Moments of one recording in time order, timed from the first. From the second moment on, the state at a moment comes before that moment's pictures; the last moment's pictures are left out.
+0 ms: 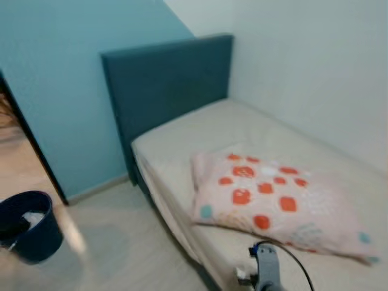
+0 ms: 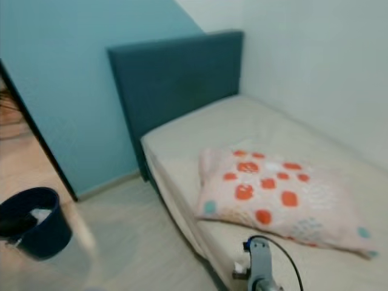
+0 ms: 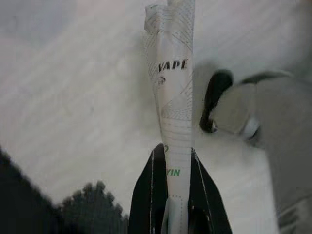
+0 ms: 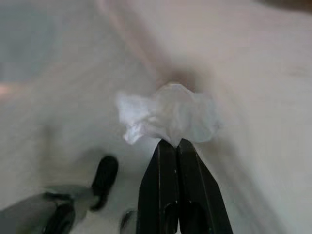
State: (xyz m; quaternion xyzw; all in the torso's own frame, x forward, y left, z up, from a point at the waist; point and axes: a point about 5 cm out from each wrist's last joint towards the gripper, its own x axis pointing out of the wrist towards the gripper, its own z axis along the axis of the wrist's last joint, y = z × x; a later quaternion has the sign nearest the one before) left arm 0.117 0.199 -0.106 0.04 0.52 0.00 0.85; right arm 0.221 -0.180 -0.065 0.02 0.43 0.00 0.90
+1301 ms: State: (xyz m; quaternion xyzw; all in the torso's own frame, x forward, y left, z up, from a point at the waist) left arm 0.136 0.204 -0.100 0.00 0.51 0.00 0.86; right arm 0.229 -0.171 -0.060 0.00 0.41 0.05 0.91
